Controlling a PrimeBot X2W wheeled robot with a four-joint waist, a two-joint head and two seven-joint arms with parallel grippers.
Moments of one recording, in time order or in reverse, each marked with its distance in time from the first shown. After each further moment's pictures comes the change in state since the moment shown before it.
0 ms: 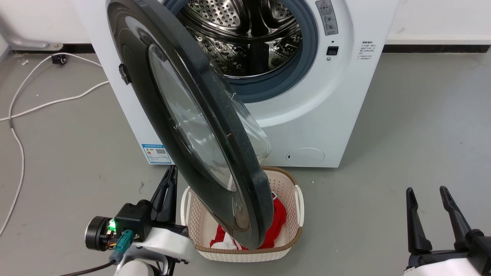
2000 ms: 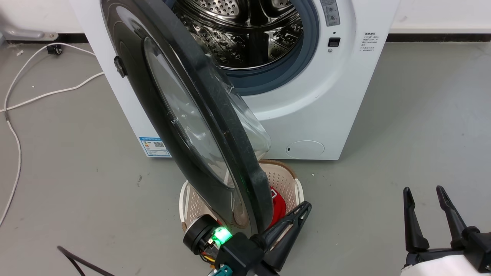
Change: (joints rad) left arm 0.031 0.097 -0.571 -0.430 -0.132 -0.016 0.272; right arm -0.016 0.000 0.000 0.023 0.007 0.000 0.012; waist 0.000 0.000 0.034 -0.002
